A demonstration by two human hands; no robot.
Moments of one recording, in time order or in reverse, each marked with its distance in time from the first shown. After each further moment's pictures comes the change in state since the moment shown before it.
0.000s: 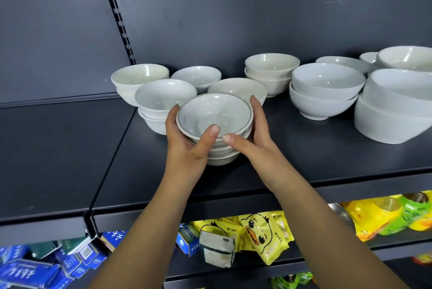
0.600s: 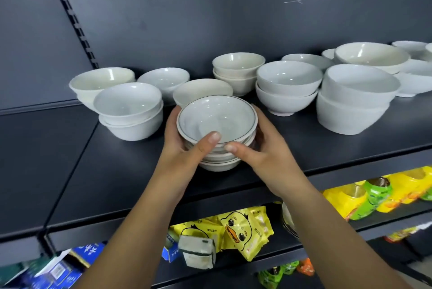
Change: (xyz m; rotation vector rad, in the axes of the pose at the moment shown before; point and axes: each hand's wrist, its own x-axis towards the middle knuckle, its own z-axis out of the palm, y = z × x) left_hand -0.013 0.009 0.033 -0.122 -0.301 -0.090; right_hand -0.025 -0.003 -0.050 -0.122 0.151 -0.209
